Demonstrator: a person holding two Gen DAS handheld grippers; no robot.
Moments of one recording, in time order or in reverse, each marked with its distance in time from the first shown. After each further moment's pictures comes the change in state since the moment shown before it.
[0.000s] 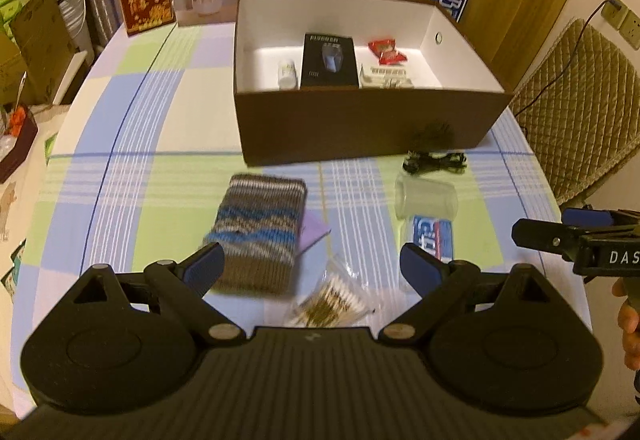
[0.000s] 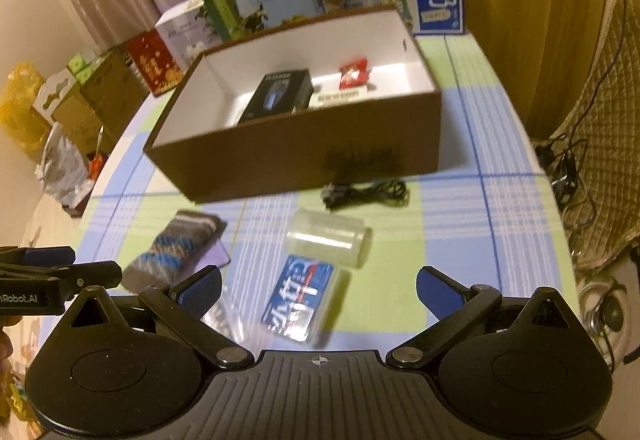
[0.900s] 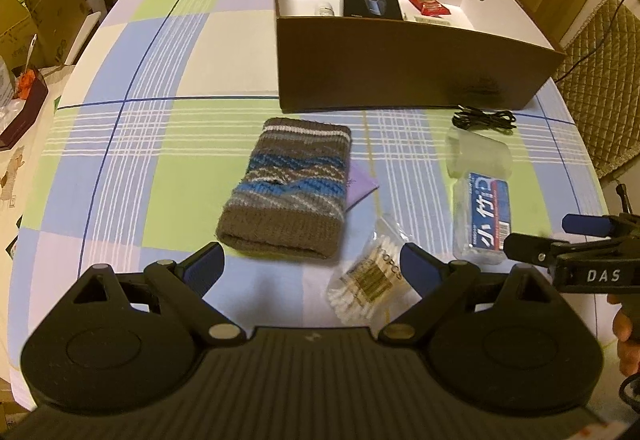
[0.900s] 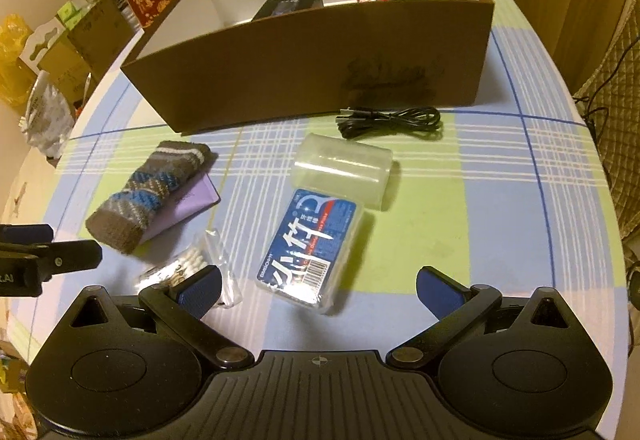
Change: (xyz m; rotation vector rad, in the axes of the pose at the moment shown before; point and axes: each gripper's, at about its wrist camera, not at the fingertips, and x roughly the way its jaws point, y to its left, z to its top) left arm 0.041 0.032 -0.016 -0.024 0.104 0.049; right arm 0.072 0.013 -0.025 -0.015 0.129 -0.048
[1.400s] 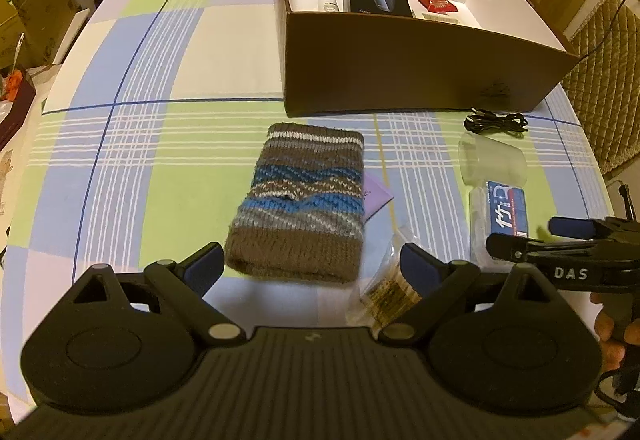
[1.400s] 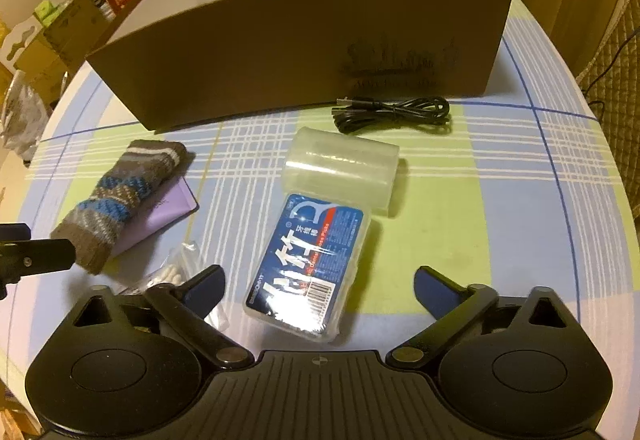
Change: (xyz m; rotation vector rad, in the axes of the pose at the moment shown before) left arm 0.024 0.017 0.013 0.021 0.017 -0.034; right arm 0.039 0.007 0.006 0.034 0.015 -0.060
